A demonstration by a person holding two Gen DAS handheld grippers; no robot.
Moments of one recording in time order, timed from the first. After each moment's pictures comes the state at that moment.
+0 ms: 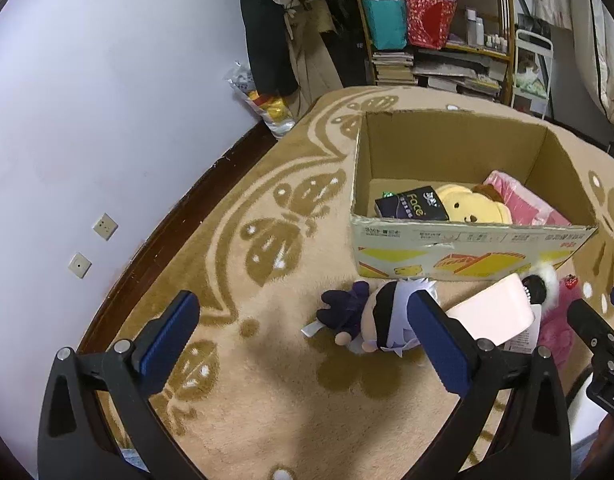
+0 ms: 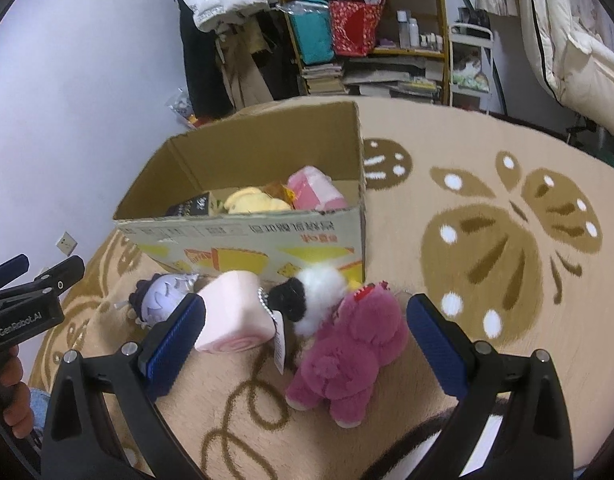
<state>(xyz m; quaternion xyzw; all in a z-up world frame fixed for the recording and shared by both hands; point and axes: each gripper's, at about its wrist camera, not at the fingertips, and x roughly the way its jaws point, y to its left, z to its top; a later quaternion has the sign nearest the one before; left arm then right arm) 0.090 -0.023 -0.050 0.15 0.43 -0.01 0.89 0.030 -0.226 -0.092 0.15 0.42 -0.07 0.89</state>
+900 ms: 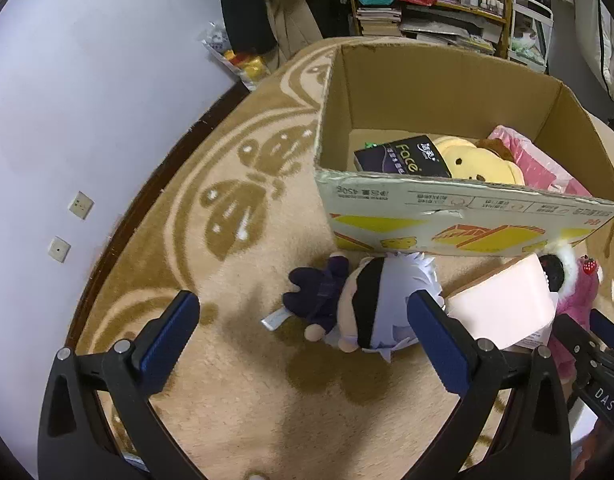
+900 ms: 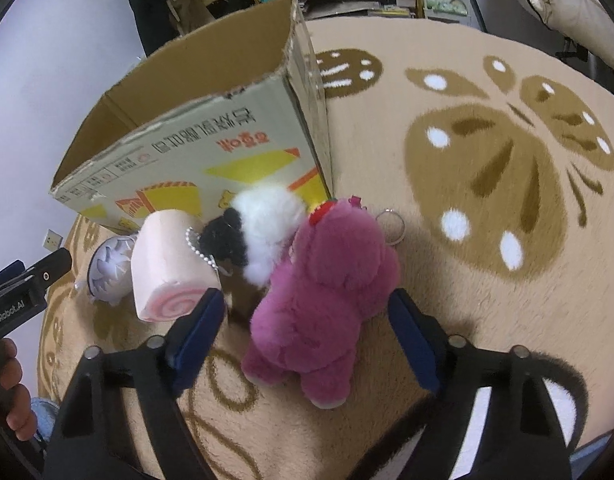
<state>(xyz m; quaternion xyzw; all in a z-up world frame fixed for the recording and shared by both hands) 0.122 -0.035 -0.100 0.14 0.50 -0.03 0.85 0.039 -0.246 -0.153 0.21 0.50 -0.09 0.83</state>
